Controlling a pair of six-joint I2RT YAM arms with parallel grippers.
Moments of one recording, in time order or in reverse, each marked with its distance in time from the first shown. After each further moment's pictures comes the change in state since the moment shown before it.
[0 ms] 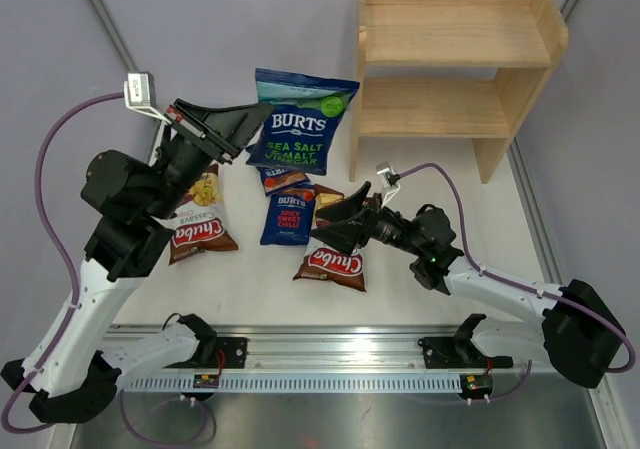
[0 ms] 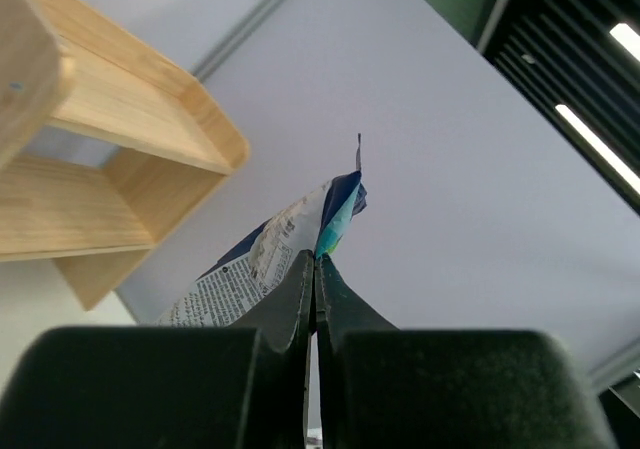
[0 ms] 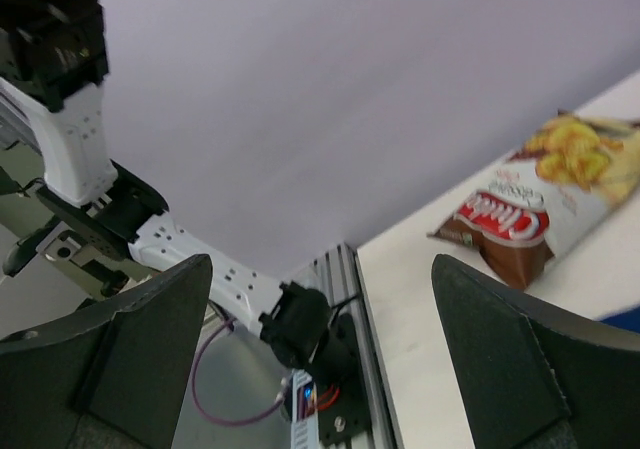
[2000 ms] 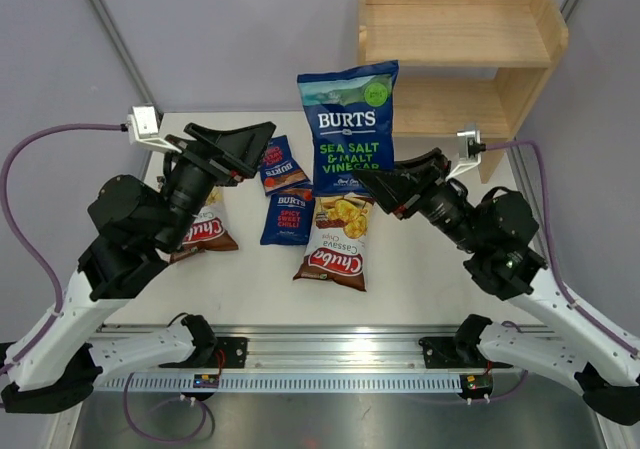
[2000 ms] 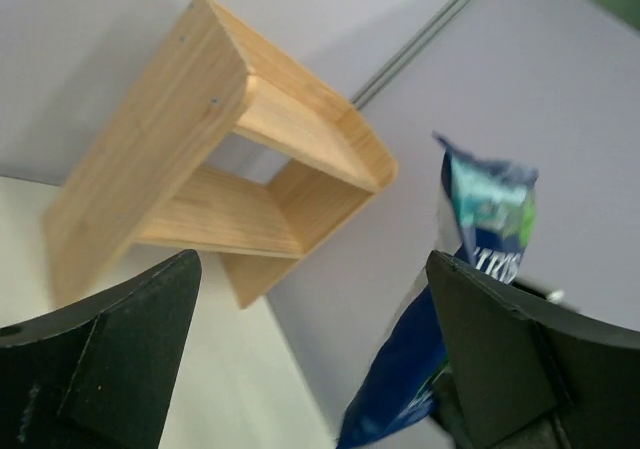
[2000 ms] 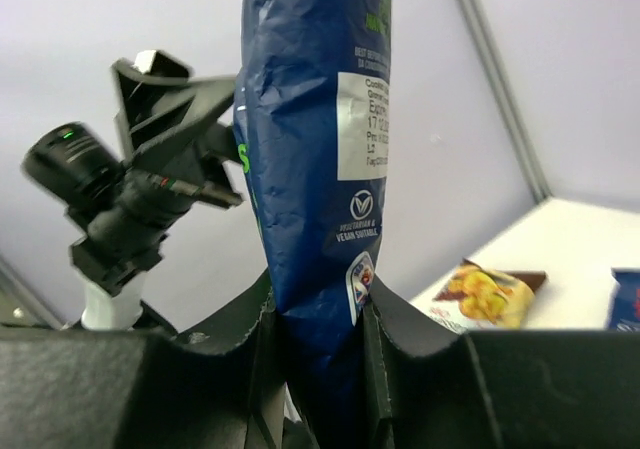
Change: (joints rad) left arm -0.309 -0.066 -0.069 -0.114 -0.537 0.261; right arm 0.073 -0.314 0.378 -0.537 0.349 -0.211
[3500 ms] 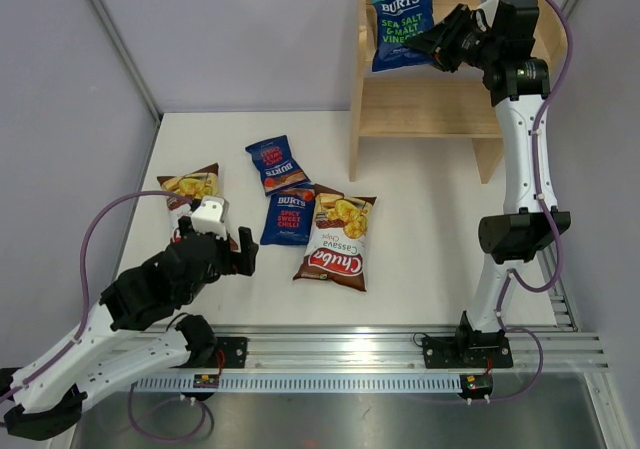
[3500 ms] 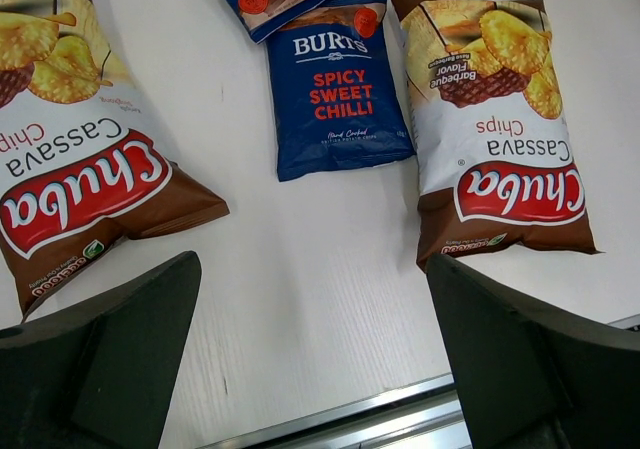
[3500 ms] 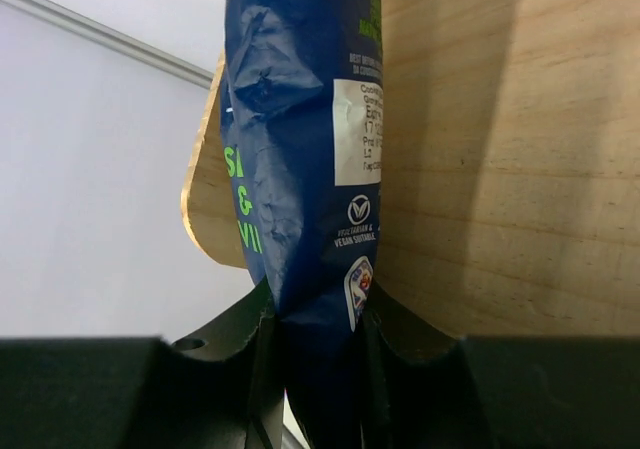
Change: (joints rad) left arm 0.004 -0.324 -0.507 -0.685 -0.095 0.301; right arm -0.811 1.141 1.534 -1.078 -0.497 0.188
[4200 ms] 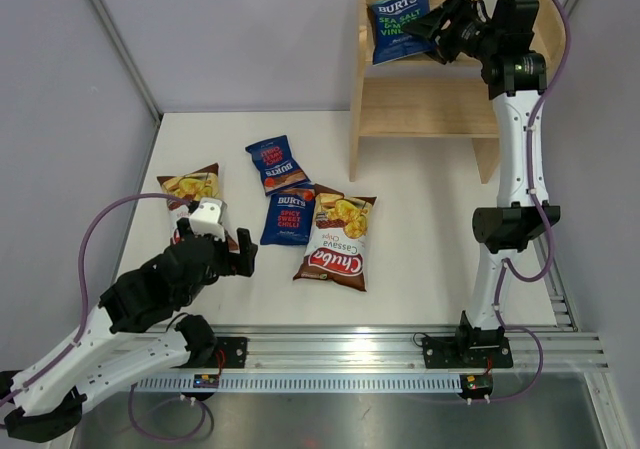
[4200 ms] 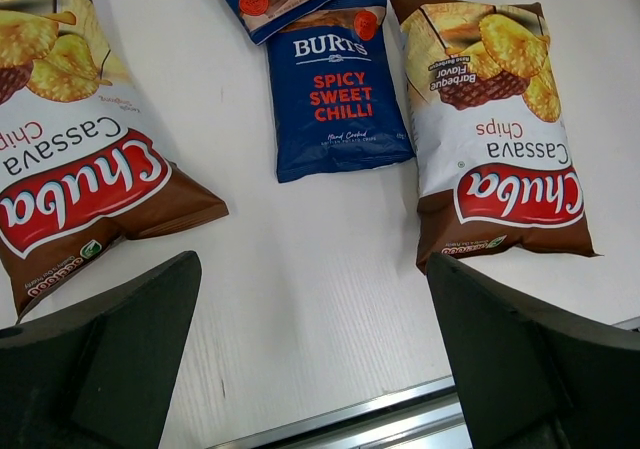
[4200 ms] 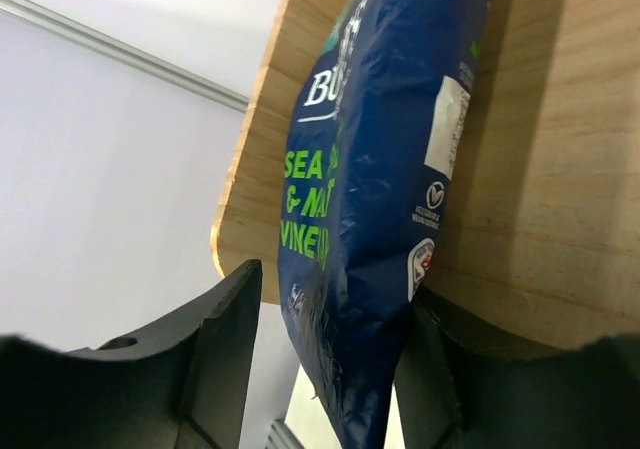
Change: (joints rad) left arm 0.005 -0.026 -0.021 0.014 0.001 0.000; right arm -0.002 0.114 0.183 -0.008 -0.013 0.075
